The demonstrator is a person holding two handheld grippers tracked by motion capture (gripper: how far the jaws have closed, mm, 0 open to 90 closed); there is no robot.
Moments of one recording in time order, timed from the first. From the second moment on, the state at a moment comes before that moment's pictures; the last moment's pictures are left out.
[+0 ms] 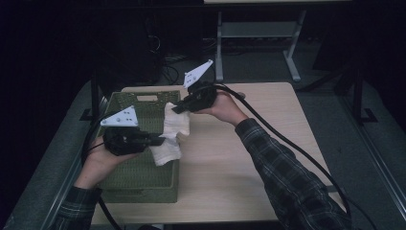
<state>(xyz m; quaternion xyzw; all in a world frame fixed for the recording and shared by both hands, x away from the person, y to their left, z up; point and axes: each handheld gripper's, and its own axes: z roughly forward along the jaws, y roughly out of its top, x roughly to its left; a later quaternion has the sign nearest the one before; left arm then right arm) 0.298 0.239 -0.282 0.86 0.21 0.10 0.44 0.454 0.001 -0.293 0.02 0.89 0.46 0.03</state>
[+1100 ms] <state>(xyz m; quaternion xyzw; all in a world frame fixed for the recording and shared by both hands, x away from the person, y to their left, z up) 0.286 0.272 -0.300 0.85 0.26 0.11 0.44 0.448 0.070 -0.313 -0.02 0.90 0.44 0.01</state>
